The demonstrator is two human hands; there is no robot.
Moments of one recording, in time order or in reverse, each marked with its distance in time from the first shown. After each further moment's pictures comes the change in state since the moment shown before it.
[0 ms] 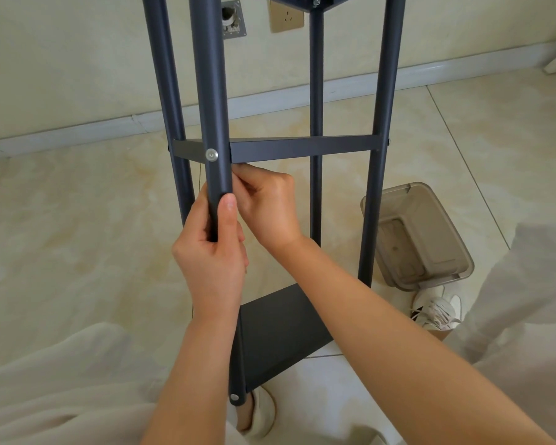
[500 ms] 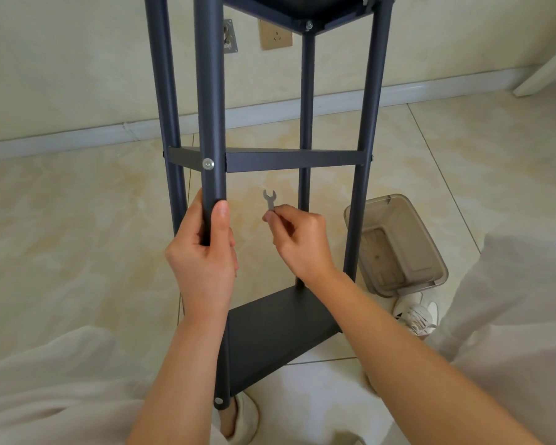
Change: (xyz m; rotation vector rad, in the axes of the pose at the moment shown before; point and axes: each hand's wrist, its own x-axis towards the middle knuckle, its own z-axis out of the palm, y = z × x) left_hand -0.004 0.007 0.005 0.015 -0.036 0.032; right_hand -0.045 0.035 -0.060 -0.111 -0.111 0.170
